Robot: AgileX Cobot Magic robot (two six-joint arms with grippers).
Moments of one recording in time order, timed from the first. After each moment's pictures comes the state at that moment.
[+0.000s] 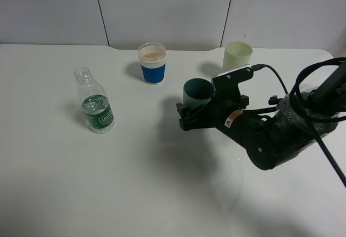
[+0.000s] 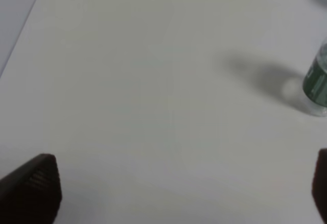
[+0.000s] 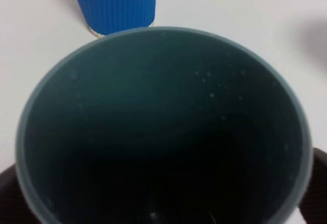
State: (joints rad) left arm 0.01 -0.01 -0.51 0.09 1.06 -0.06; right arm 0.71 2.02 -0.53 0.34 -1.01 -0.13
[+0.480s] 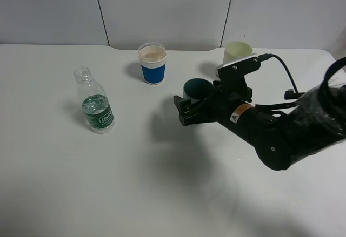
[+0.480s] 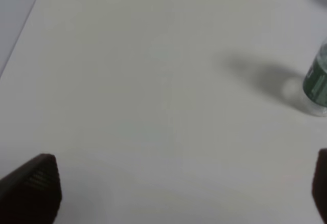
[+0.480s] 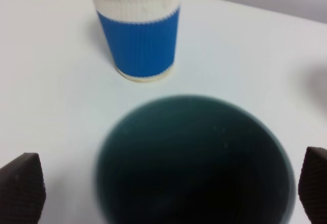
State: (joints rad) left arm 0.01 -0.01 -0.51 0.09 1.06 -0.06; right arm 0.72 1.96 -0.51 0.32 -1.03 -0.13
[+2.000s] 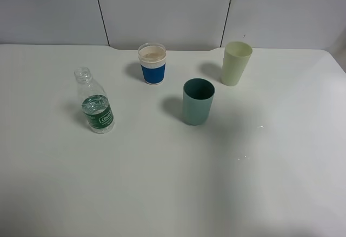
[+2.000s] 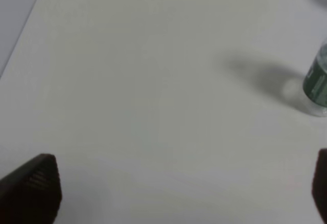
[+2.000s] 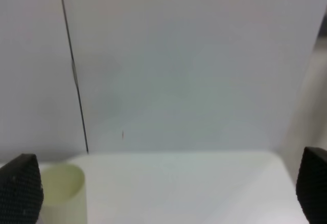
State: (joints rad) left arm 0.01 -0.01 -0.51 0.09 1.06 -0.06; right arm -0.05 0.71 -0.57 0.02 0.10 -0.08
